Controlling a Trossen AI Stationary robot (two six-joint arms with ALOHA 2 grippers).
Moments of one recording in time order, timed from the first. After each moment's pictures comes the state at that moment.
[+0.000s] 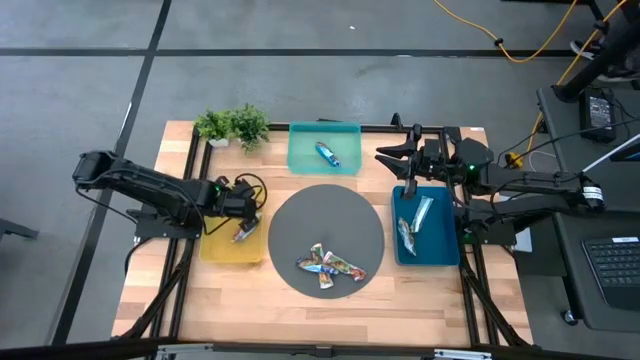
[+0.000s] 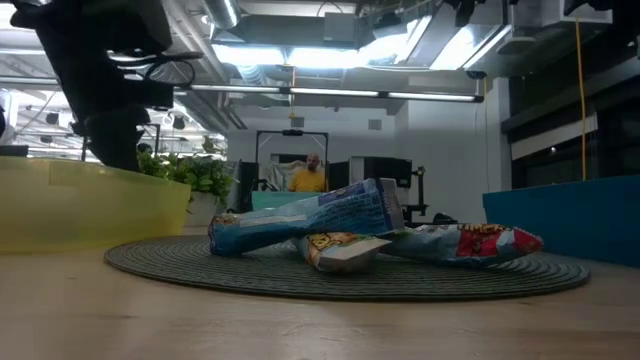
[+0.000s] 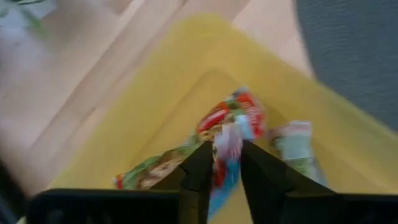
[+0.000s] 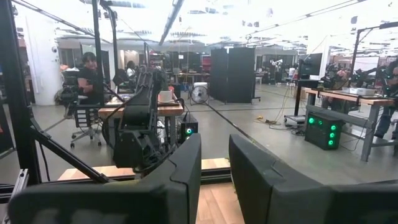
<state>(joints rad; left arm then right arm) -0.11 1.11 0.58 -0.78 -0.45 -0.77 -0.16 0.87 0.69 0.37 0.00 -0.01</state>
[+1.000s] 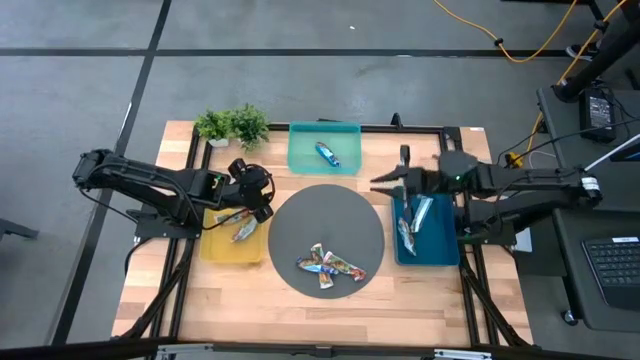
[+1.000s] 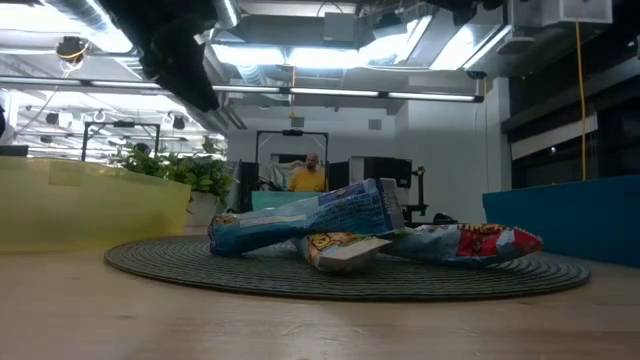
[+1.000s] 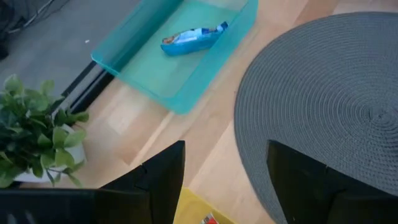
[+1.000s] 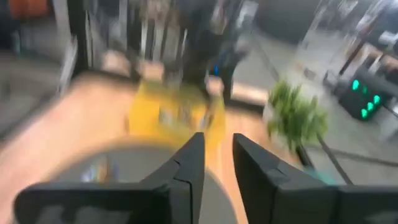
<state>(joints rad) -0.11 1.11 0.85 -0.68 -0.61 -0.46 -0.01 0.90 0.78 -0.06 0.00 -0.23</state>
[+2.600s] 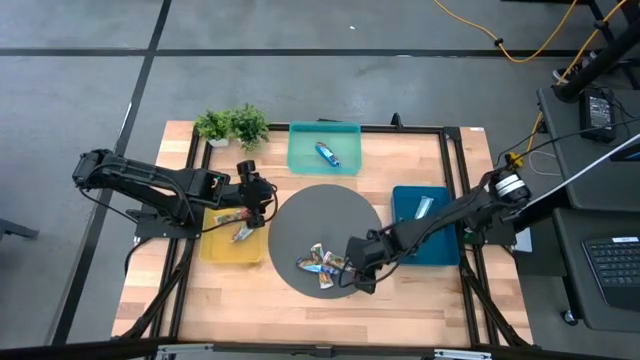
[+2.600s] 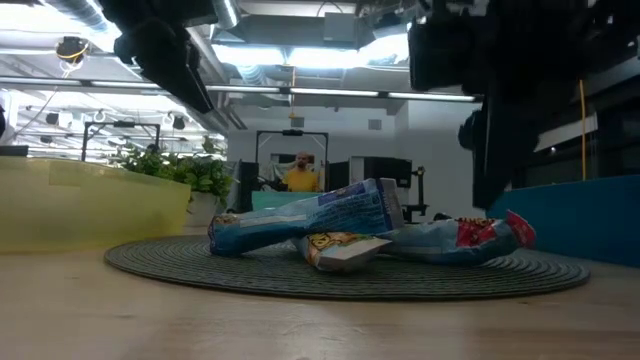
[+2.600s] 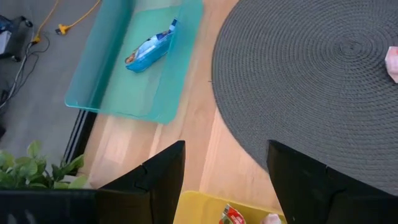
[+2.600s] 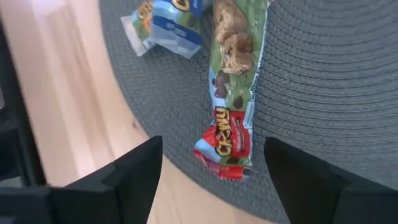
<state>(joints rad) -0.11 1.11 0.85 -0.68 -0.49 -0.08 0.39 1.73 1.08 -0.48 -0.04 0.73</state>
